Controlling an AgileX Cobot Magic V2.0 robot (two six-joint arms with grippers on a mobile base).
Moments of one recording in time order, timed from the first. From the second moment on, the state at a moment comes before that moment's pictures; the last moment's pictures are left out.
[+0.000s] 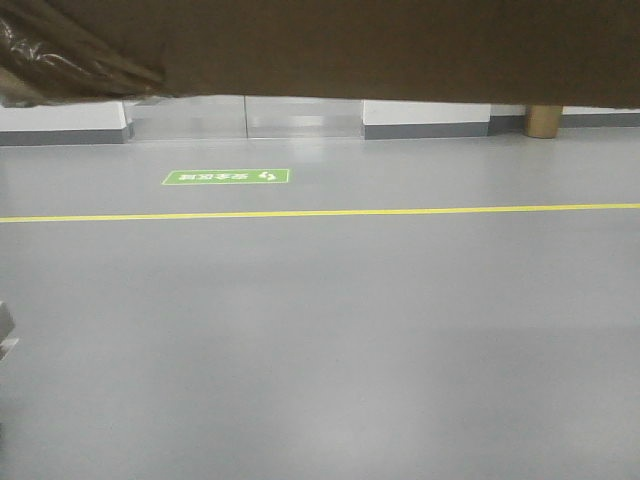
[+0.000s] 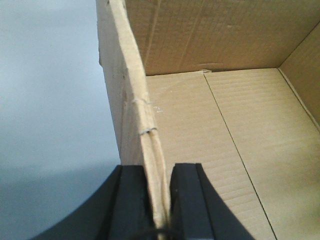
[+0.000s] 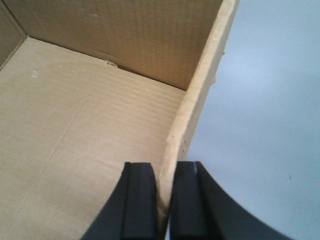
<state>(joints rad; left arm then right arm) -0.40 1.11 -1.64 0.14 1.26 -0.28 0.51 1.28 -1.72 0.07 1.21 0.07</state>
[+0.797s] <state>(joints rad) -0.40 1.11 -1.64 0.18 1.25 -0.28 0.51 1.32 -1.72 0.08 1.01 0.06</state>
